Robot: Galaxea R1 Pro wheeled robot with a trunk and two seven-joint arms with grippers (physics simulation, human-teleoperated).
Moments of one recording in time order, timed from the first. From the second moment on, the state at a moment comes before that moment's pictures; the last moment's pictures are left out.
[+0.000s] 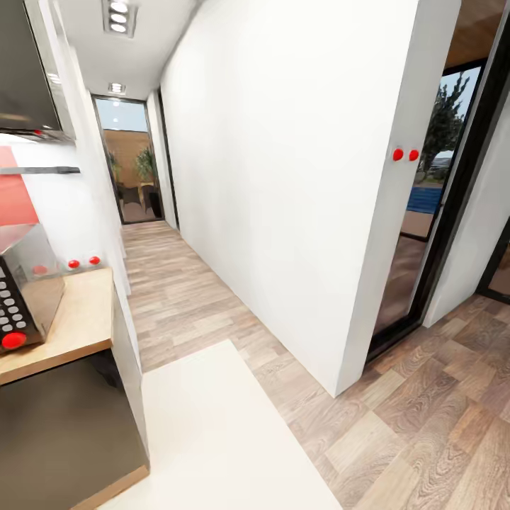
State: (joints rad) left arm 0.00 0.00 0.00 0.00 0.00 0.00 0.00; right arm 0.00 0.00 0.00 0.00 0.00 0.00 0.00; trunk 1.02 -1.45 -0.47
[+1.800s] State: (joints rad) left arm 0.00 -0.01 0.06 -0.01 0.01 -0.09 -0.01; right arm 0.00 0.06 0.00 -0.07 0.00 -0.15 0.00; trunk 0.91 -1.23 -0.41
